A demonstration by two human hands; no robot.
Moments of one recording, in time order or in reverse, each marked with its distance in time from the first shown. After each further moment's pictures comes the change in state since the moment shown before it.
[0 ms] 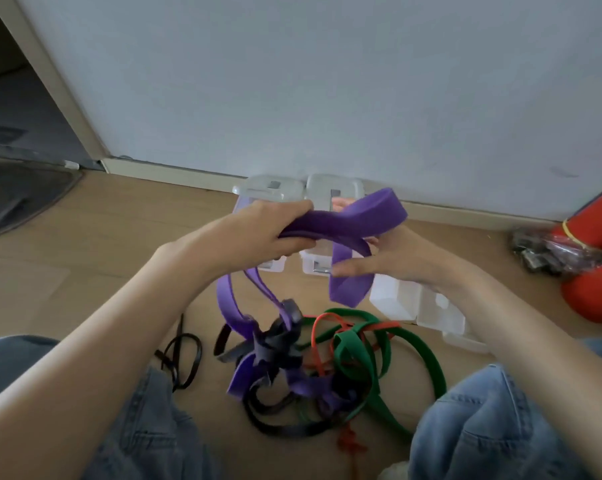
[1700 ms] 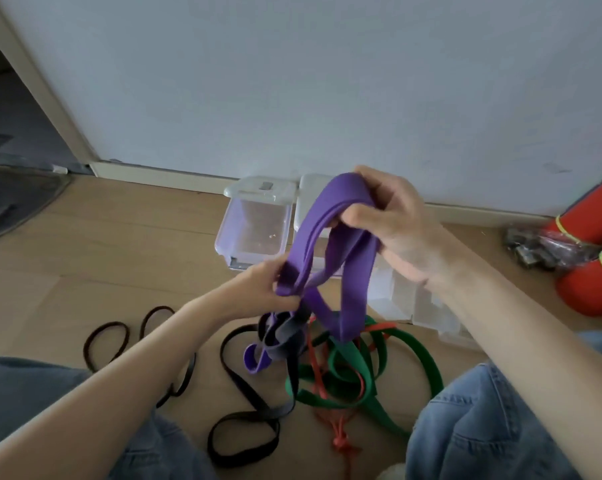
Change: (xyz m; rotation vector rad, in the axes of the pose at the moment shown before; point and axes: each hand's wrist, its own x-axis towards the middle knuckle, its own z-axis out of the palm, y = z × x) left_hand -0.004 -0.026 0.070 -0.432 -0.086 -0.228; right_hand -0.005 -0.042 0.001 0.589 0.144 -0.282
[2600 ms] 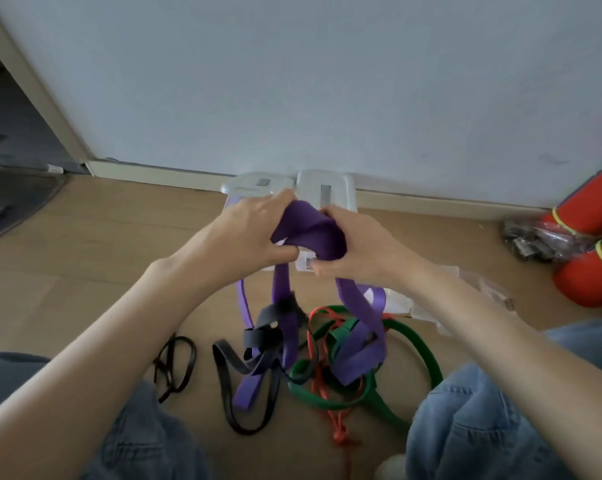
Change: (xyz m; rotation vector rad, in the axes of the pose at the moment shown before) left_hand -0.008 0.052 -0.040 0.572 0.304 0.225; right_hand -0.004 0.030 0.004 -0.893 -0.038 0.121
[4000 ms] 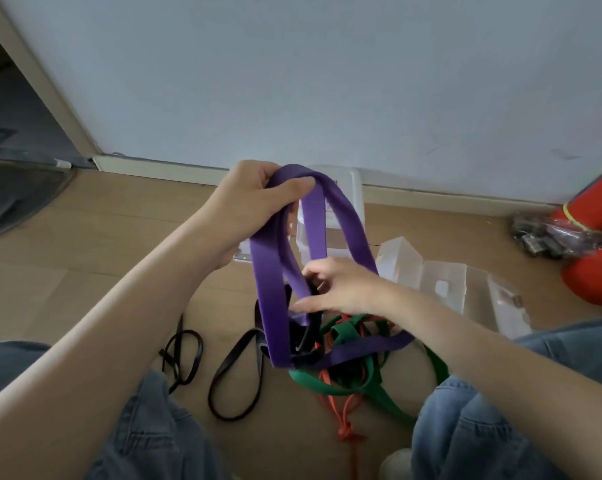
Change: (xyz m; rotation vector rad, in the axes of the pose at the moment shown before) left_hand 0.005 0.014 -0.019 -0.871 0.109 -0.398; right_hand -0.001 0.023 0.050 -0.012 -0.341 0.163
